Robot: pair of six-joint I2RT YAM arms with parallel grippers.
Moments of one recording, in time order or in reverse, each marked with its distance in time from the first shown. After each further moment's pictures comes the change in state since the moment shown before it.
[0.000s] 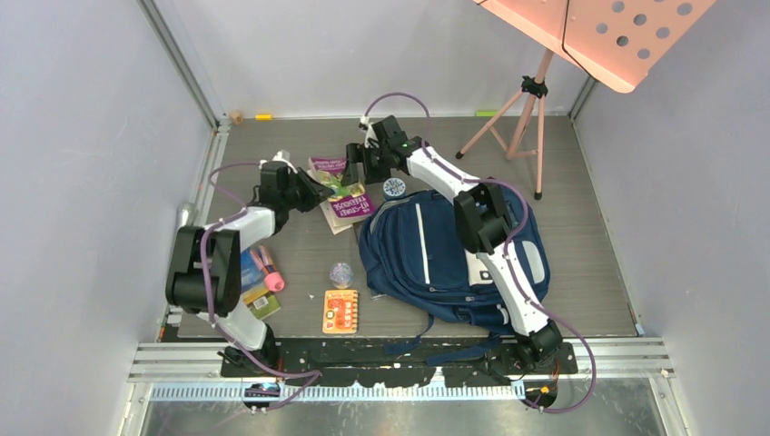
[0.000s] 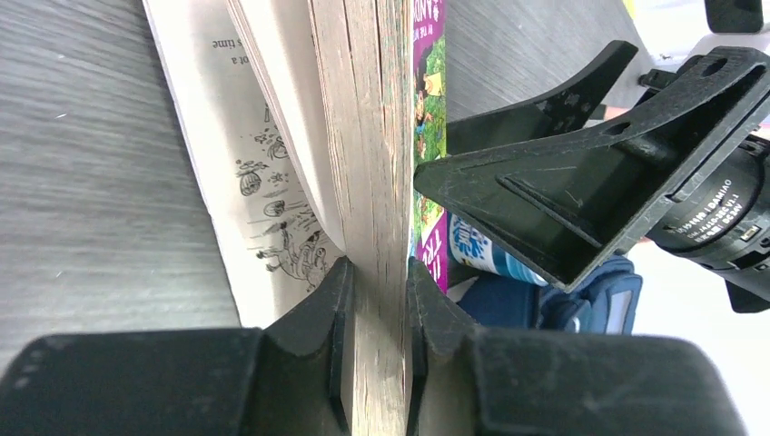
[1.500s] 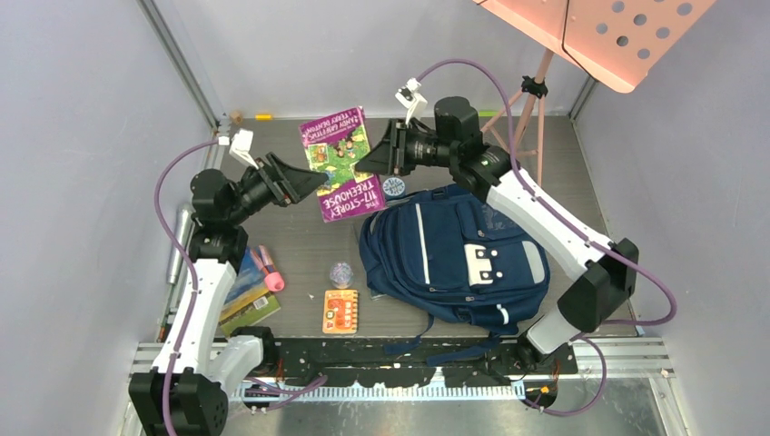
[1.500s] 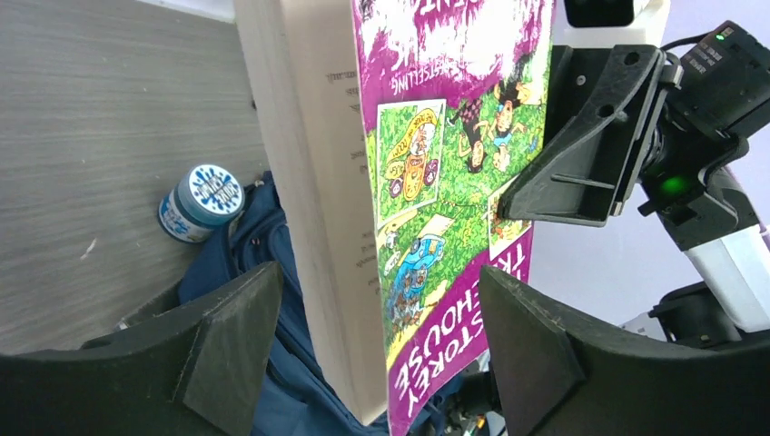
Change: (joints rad) left arm 0.126 -0.719 -0.044 -0.076 0.484 0.005; right arm 0.048 -0.962 -0.681 0.277 -0.191 0.246
